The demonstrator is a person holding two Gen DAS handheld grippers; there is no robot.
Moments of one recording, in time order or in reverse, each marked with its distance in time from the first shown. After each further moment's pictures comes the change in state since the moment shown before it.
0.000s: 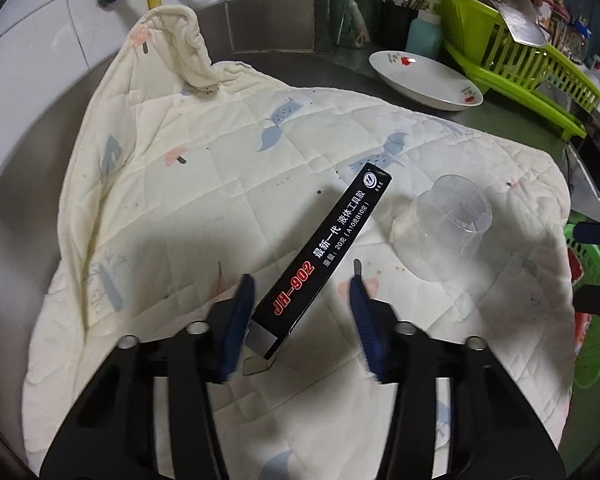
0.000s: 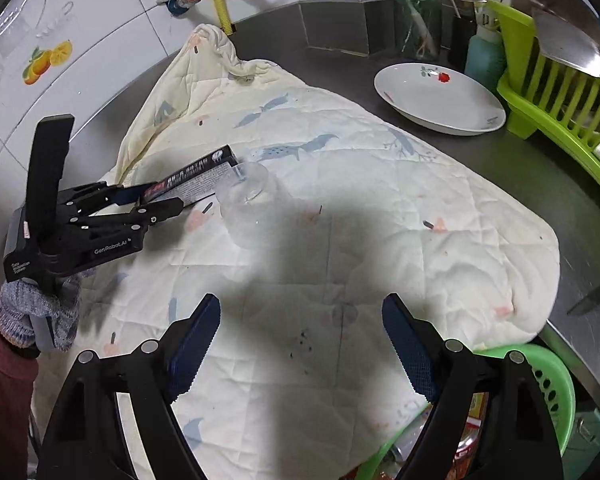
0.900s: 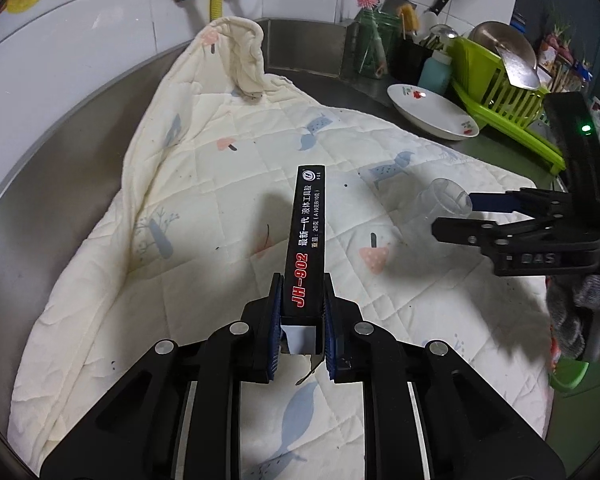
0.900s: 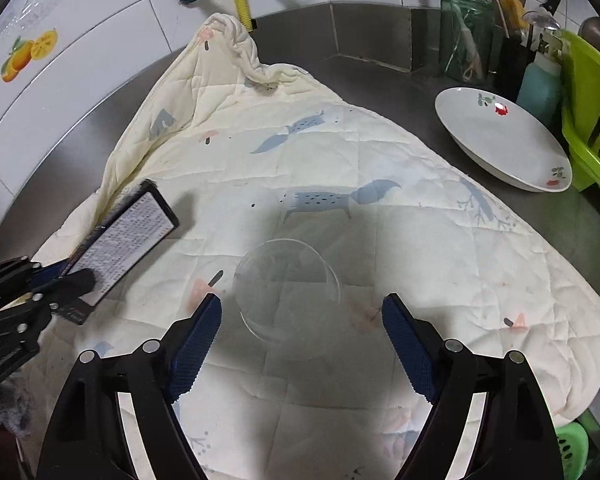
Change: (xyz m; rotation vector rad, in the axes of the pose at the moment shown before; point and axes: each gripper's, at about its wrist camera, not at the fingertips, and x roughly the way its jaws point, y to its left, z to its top) left arm -0.057 0.032 -0.039 -0.113 -0.087 -0.012; right arm 0.073 0.036 0.055 -0.050 -0.037 0.007
